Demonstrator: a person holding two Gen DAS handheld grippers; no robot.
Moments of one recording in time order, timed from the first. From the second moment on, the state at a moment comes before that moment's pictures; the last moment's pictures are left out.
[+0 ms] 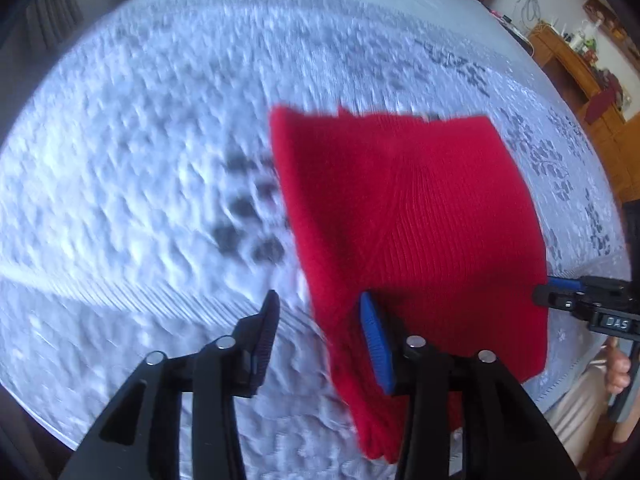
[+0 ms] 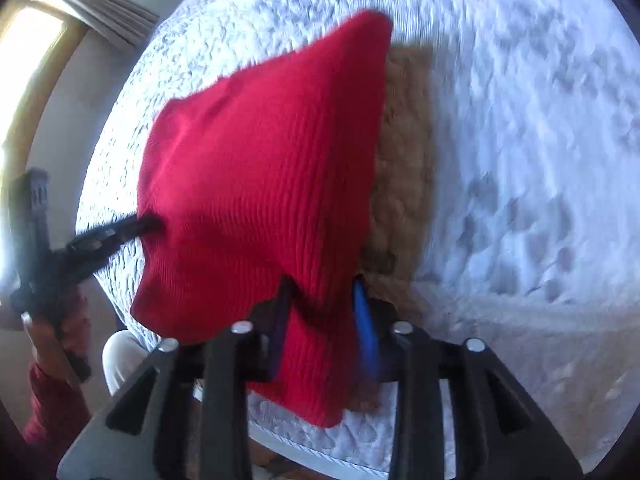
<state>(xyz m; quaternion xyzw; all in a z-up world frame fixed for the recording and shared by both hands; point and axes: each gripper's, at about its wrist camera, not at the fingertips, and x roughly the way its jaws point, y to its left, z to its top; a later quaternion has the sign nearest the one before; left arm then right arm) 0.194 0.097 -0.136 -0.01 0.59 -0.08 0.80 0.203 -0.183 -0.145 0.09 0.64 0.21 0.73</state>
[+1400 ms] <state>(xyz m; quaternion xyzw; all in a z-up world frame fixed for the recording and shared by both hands) 0.355 0.032 -0.183 0.04 0.60 -0.13 0.79 0.274 -0.199 -0.156 0.09 0.61 0.20 0.76</state>
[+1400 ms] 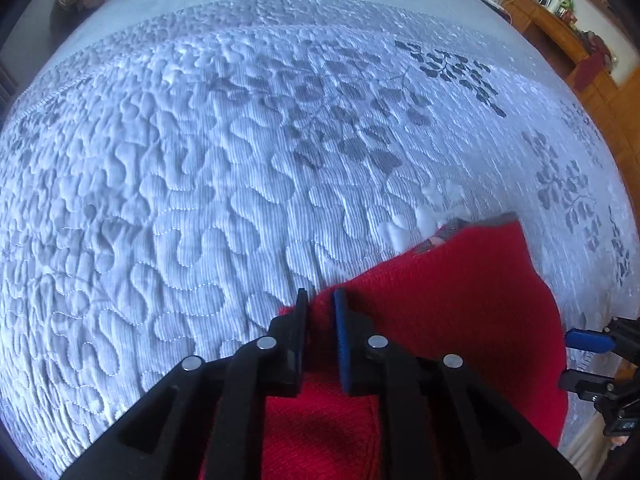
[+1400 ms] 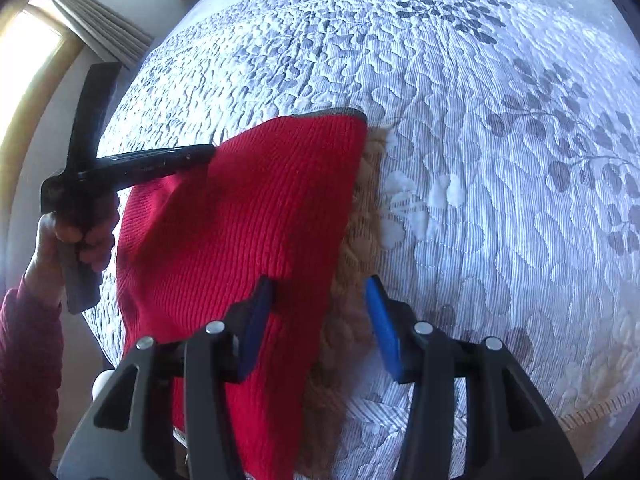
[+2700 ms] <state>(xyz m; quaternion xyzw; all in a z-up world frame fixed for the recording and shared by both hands) 0.118 0.071 -0.166 -0.03 0.62 -0.06 0.78 0.132 -0.186 -0.172 0.06 0.66 0.20 0.72</state>
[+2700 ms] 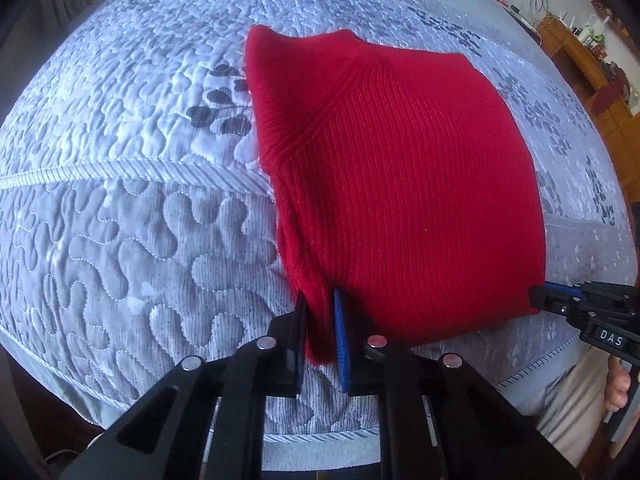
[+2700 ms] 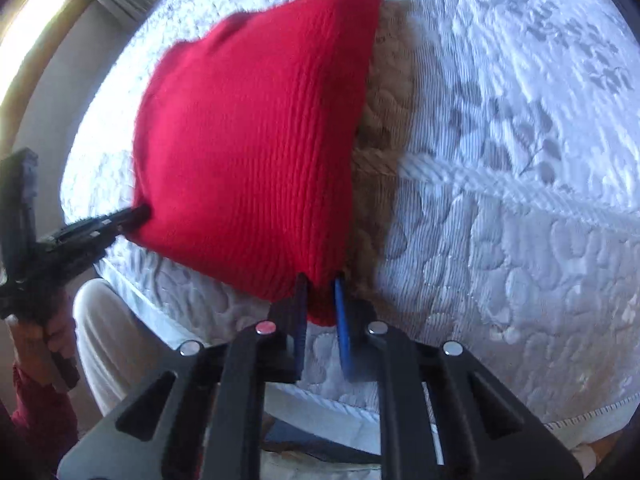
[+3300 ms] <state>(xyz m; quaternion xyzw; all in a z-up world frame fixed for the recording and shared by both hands) 0.180 0.113 -0.138 -0.10 0.60 -0.04 0.80 0.178 -0.196 -0.117 0.06 0.61 0.20 0.76</state>
